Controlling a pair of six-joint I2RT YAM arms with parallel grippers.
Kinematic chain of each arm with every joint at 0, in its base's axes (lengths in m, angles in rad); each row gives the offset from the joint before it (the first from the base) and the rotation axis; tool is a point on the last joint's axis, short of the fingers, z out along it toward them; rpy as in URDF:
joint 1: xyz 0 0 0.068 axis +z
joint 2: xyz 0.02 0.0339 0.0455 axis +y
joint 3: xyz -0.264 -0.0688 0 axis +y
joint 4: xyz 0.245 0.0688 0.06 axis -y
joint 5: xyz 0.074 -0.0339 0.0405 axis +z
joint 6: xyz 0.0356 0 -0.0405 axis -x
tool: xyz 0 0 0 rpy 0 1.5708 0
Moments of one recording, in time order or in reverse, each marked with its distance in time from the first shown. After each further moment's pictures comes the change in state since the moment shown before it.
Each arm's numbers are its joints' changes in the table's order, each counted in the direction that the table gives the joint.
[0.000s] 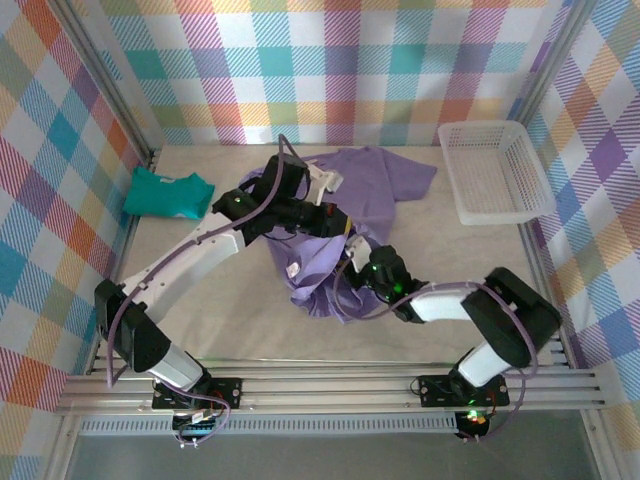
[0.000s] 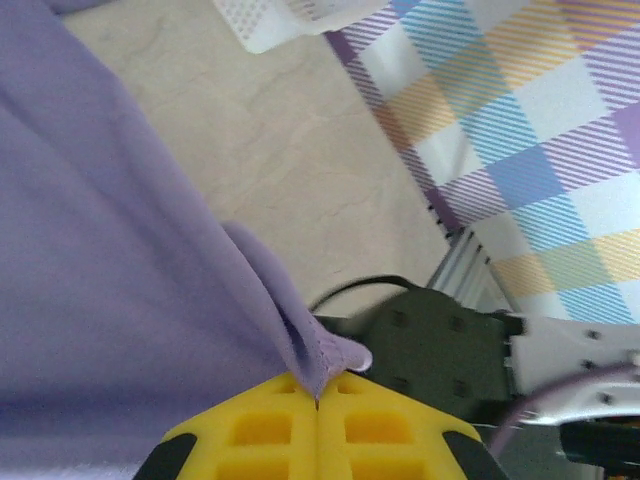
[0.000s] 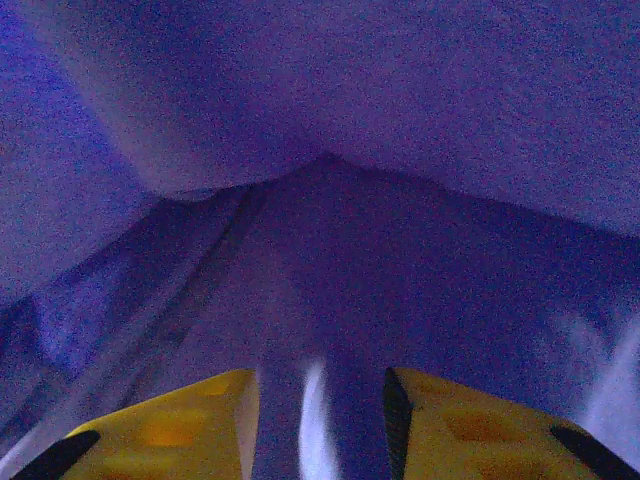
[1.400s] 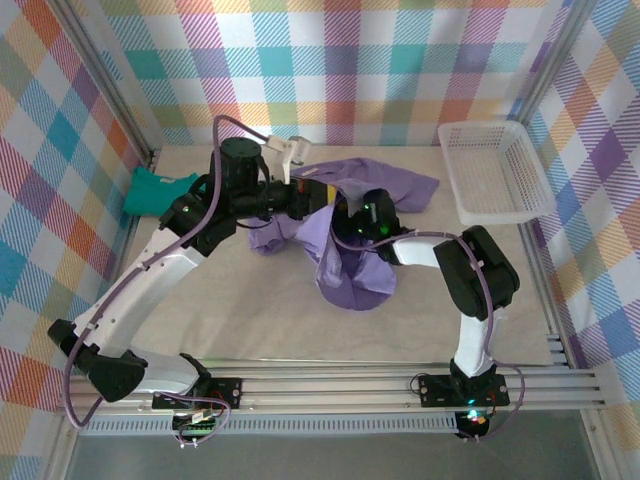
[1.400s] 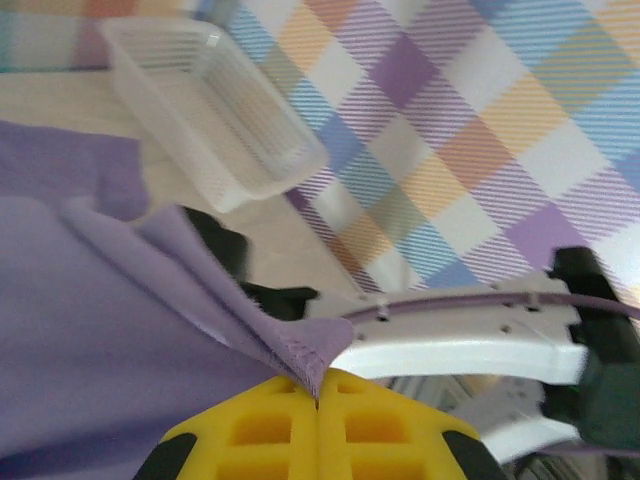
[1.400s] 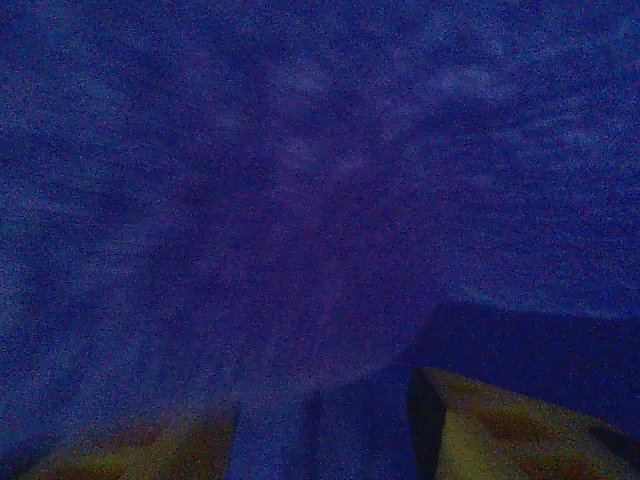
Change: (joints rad) left arm 0.011 -0.172 -0.073 0.082 0.052 0.061; right arm -0.210 0.315 -0.510 -0.190 0.306 -0.217
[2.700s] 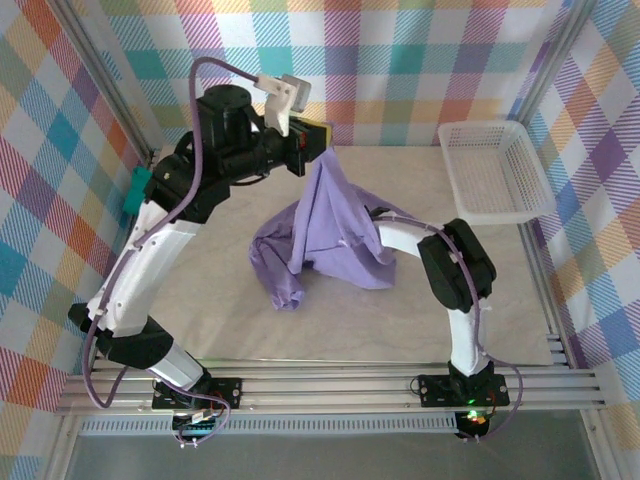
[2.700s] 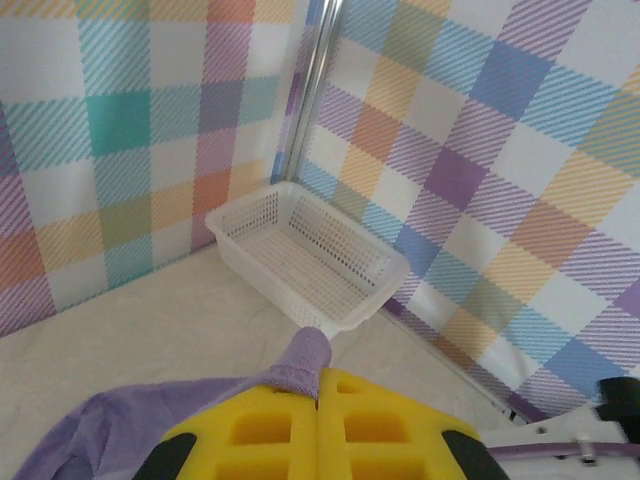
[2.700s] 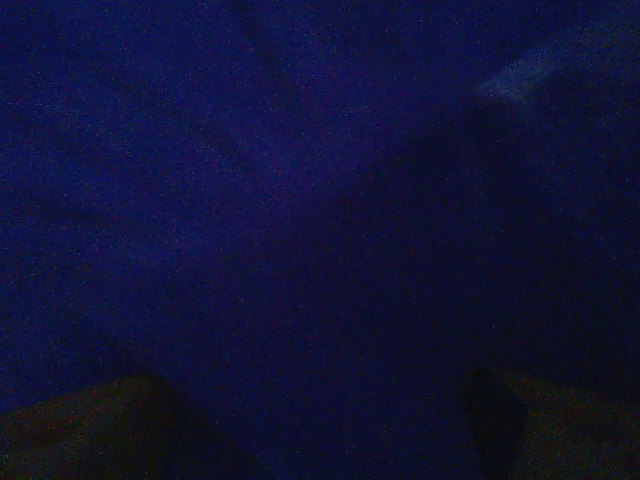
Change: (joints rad) left arm 0.008 0.204 -0.576 -0.216 0.267 -0.283; right arm 0.085 0.141 -0.337 -0.949 -0.223 0.175
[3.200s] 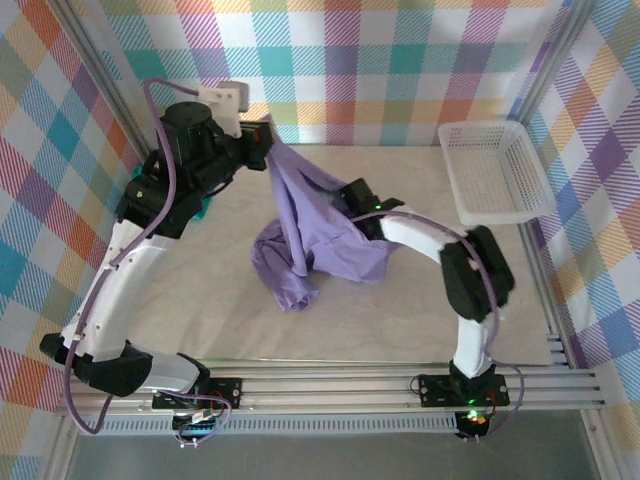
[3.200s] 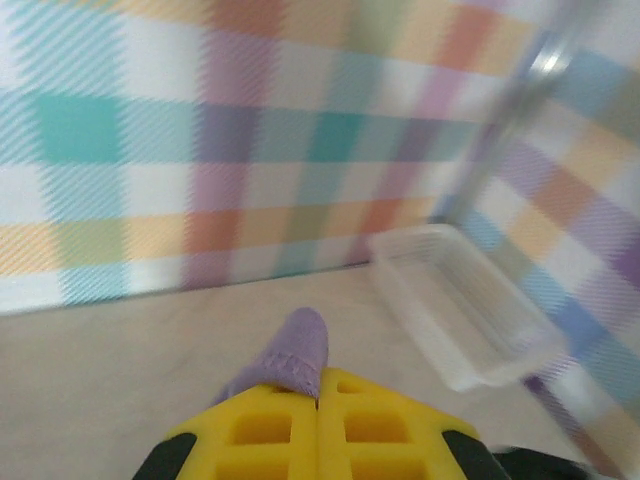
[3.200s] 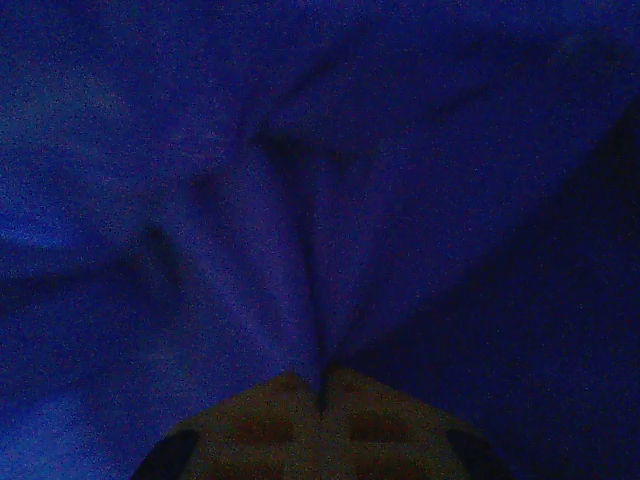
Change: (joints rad) left arm 0.204 -0.197 0.367 0.116 0.253 0.111; right arm -0.038 -0.216 0.040 -0.040 0.200 0.035
